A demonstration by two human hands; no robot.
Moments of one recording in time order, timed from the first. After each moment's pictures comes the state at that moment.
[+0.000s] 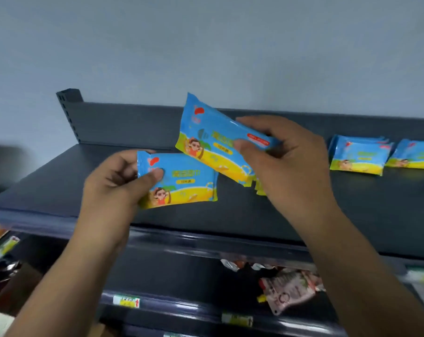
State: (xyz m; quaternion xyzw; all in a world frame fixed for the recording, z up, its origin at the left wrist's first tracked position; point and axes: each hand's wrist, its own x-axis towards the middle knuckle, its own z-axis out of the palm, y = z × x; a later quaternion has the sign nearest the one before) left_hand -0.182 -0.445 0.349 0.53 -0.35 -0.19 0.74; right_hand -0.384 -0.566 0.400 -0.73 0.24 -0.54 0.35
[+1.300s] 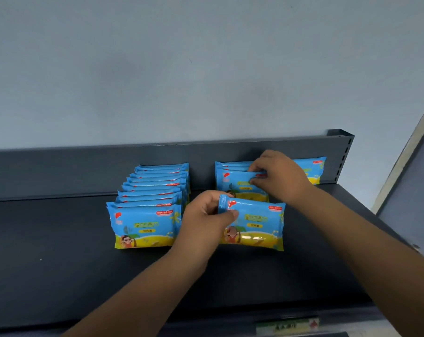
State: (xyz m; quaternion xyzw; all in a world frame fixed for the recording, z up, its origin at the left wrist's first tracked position) left_hand -0.481 -0.698 0.334 0.54 -0.41 -0.42 0.60; right_hand -0.634 -0.879 0.354 -0.88 0.40 -0.27 0.00
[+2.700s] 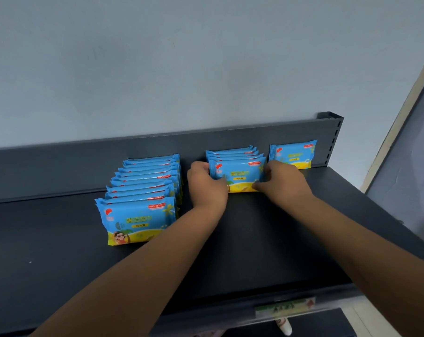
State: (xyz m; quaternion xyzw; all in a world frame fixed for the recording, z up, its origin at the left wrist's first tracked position) left_hand -0.475 -0.812 0.296 0.67 -0.40 -0.18 0.60; right_hand -0.644 -0.846 0.326 -0.75 0.61 -0.24 0.10
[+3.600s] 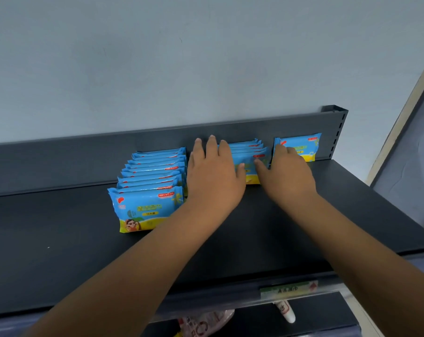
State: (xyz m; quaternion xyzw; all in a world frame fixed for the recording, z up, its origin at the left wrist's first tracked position) left_hand -0.483 -0.747 0.351 0.73 -0.64 0.10 0.22; right_hand -0.623 -0.800 0.342 -0.72 0.64 -0.28 0.03
